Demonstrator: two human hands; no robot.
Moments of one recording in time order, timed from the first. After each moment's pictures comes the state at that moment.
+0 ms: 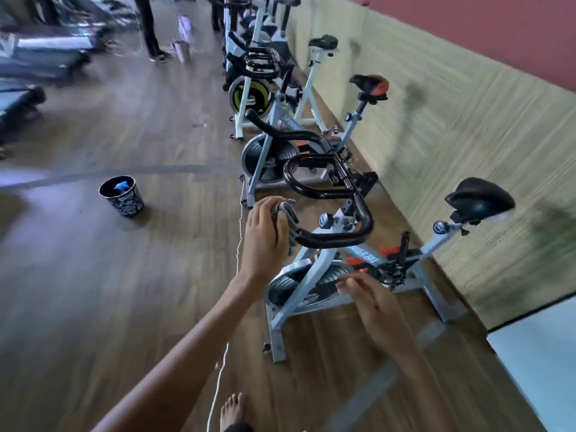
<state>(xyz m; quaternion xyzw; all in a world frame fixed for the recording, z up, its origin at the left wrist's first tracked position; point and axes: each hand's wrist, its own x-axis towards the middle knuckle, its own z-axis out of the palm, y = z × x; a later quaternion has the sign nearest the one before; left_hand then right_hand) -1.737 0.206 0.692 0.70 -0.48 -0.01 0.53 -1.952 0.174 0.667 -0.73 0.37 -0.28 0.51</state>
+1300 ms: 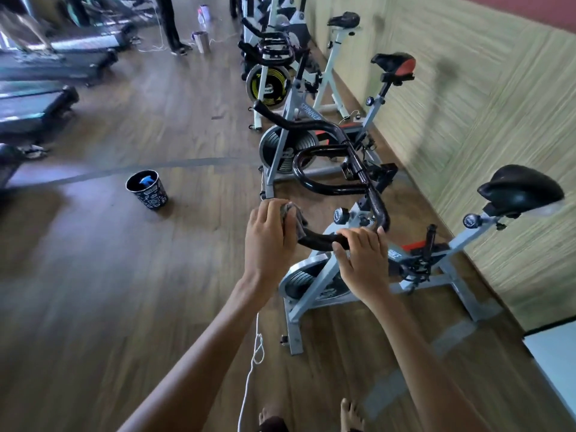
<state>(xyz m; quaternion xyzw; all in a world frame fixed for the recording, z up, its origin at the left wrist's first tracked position) -1.734 0.192 0.689 0.74 -0.49 0.09 0.45 -1.882 0.082 0.603 -0.88 0.38 -0.28 0.11</state>
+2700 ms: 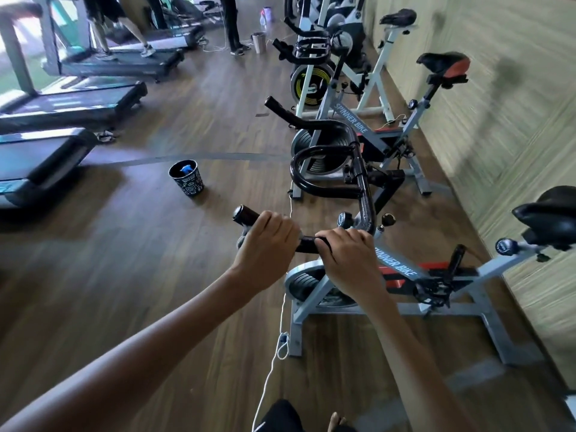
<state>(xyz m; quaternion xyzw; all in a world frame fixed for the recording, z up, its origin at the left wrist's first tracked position) -1.765 0.161 0.653 0.71 -0.61 0.34 -0.02 -1.903 0.043 0.629 -0.94 0.25 -0.18 0.14</state>
